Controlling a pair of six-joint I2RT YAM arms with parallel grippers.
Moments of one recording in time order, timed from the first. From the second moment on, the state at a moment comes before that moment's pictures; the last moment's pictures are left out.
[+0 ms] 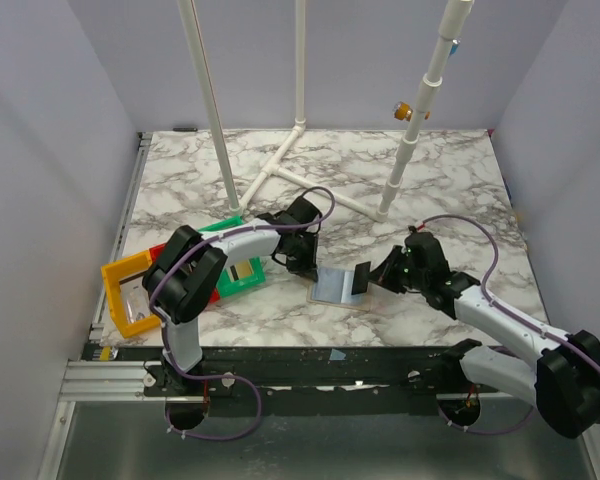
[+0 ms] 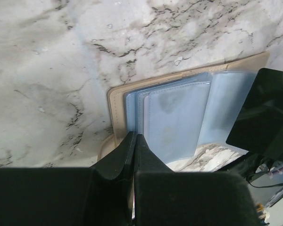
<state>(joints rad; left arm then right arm) -0.69 1.85 1.16 -0.45 0.30 -0.61 0.48 1.05 0.45 -0.13 -0.13 0.89</state>
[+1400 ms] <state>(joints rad) -0.45 1.42 0.89 0.17 0.91 -1.01 0.48 1.21 0.71 0.29 -0.59 1.11</state>
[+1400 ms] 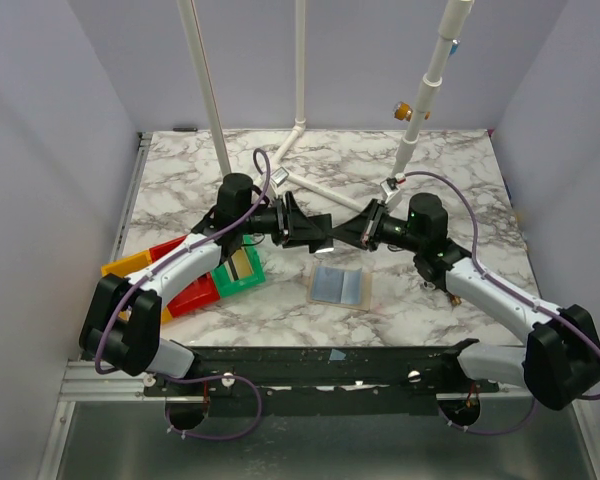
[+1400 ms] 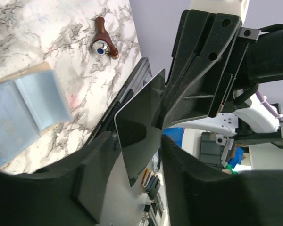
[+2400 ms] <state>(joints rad) -0.40 1.17 0.93 -0.42 0.55 -0.73 0.48 1.19 0.74 -0.04 -0.39 0.89</state>
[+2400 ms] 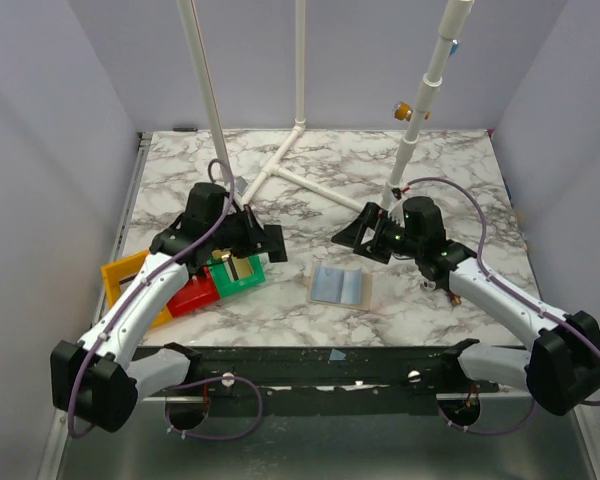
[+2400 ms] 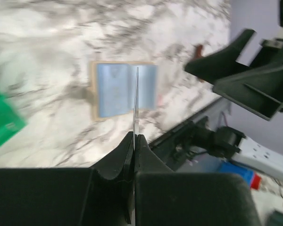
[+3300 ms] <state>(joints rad) 0.09 1.13 0.94 -0.82 -0.02 -0.49 0.48 1.13 0.74 -0.16 -0.30 0.73</state>
